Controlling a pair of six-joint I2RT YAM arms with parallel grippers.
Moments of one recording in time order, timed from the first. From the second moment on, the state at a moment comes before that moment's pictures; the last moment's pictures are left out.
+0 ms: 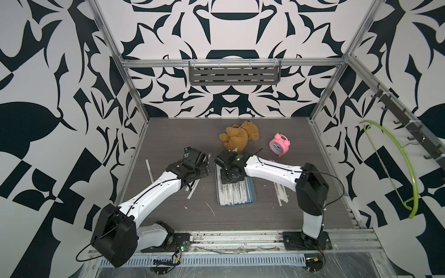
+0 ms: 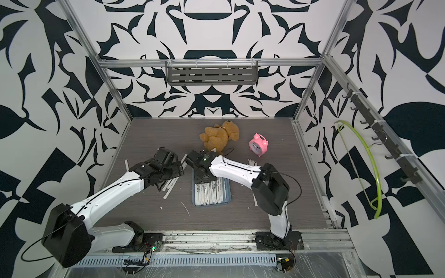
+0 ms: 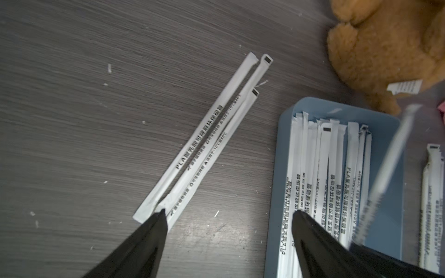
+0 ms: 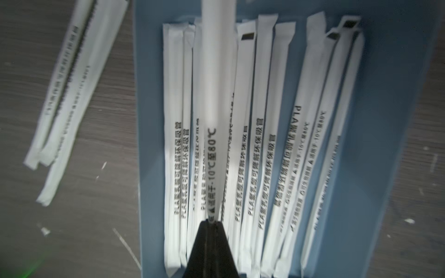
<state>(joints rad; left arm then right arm) -0.55 1.23 0.86 -0.65 -0.19 -0.75 0.96 1.96 1.52 -0.89 0.11 0.81</state>
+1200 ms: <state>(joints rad) -0.45 1.13 0.80 -0.63 -0.09 -0.65 0.97 2.07 1.59 -0.92 0.09 0.84</state>
